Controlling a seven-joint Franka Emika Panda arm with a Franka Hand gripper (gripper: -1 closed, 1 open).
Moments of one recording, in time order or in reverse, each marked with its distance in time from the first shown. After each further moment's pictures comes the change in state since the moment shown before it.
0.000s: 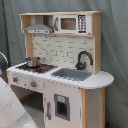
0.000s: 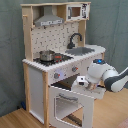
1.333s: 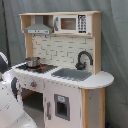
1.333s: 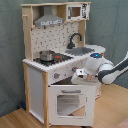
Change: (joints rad) arm 0.000 -0.054 -0.206 -0.098 0.000 -0.006 -0.335
